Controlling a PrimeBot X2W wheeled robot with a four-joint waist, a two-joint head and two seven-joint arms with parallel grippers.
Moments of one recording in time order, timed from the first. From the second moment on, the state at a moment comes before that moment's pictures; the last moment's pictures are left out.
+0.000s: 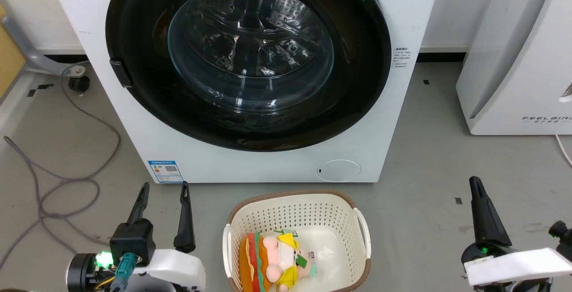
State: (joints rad) left arm 0.00 0.05 -0.02 -0.01 -0.01 0.07 -0.10; right arm 0.01 -0.05 -0.02 -0.01 0.73 0.13 -0.10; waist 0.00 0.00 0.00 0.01
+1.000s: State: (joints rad) left arm -0.04 0.05 -0.05 -0.02 -0.01 0.10 -0.16; right arm -0.17 -0.05 -0.14 0.13 1.18 0.13 -0.03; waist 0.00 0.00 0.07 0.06
